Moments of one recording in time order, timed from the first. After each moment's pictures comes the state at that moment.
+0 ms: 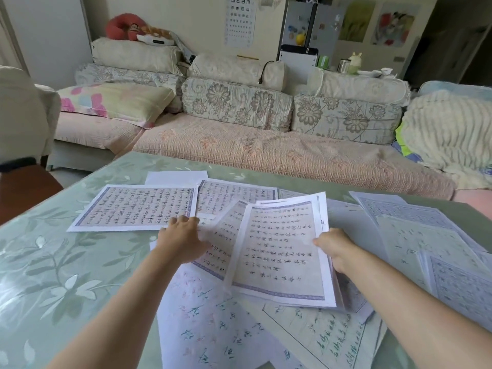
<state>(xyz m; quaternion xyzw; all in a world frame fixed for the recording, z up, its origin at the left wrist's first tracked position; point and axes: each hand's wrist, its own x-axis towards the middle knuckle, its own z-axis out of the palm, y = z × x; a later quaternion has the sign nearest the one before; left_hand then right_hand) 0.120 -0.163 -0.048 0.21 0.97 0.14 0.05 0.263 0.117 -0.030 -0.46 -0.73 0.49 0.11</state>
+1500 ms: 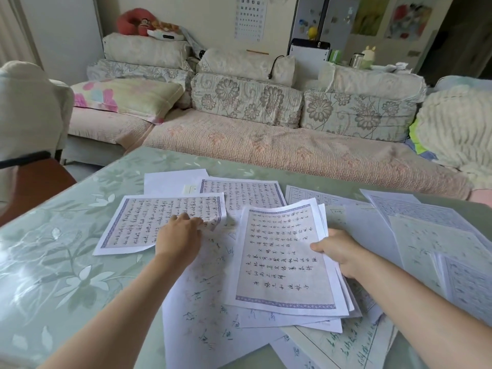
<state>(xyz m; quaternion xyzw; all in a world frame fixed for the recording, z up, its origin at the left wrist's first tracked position) 0.115 -0.181 -0.070 0.20 0.97 0.13 -0.10 0.267 0.110 -0.038 -0.39 -0.77 0.50 0.04</state>
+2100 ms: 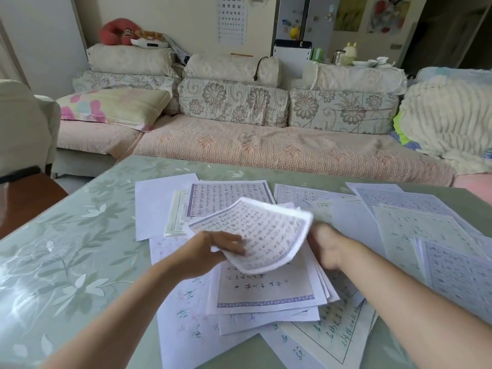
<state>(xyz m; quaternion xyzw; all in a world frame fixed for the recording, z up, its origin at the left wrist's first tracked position) 0.165 -0.162 -0.041 0.46 0.79 0.38 0.12 0.270 0.112 -0.035 -0.40 -0.65 0.64 -0.04</state>
